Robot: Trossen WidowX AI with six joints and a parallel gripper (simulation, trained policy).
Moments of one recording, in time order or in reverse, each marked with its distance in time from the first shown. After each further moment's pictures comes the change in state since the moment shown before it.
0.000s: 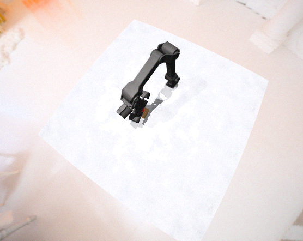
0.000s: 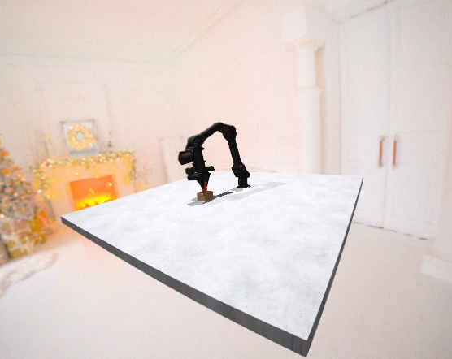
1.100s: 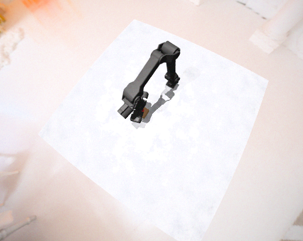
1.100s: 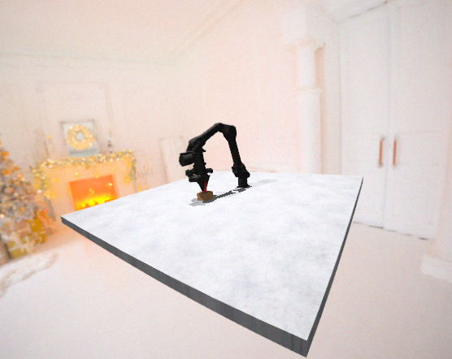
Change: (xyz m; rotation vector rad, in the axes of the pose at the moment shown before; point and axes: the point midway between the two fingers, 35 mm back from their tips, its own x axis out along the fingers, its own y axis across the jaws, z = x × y) arm 0.012 0.000 0.004 -0.121 -0.030 0.012
